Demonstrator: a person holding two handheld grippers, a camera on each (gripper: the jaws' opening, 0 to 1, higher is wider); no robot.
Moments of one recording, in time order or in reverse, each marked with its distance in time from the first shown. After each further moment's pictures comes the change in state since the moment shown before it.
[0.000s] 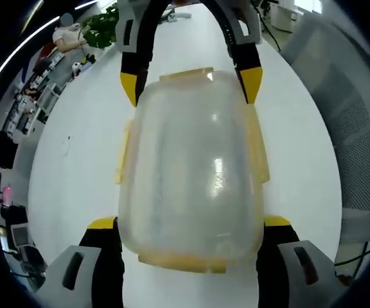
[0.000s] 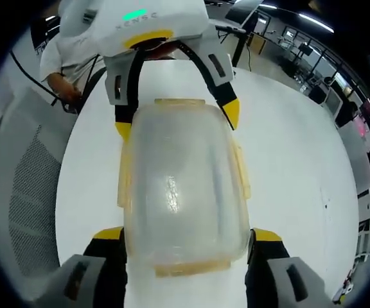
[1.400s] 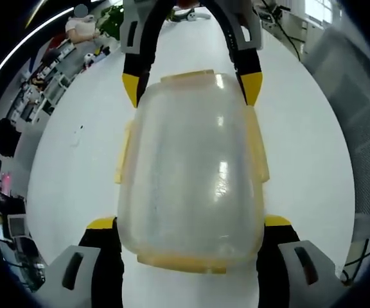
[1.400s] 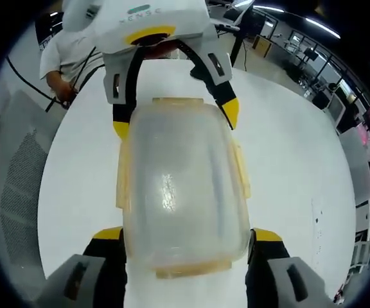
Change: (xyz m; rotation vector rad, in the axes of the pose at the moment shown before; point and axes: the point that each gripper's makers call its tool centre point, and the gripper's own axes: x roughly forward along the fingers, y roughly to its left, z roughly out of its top) left arm 0.010 0.051 -0.006 -0.061 -0.009 0.016; right arm 0.010 -0.058 0.005 -0.043 -0.006 0.003
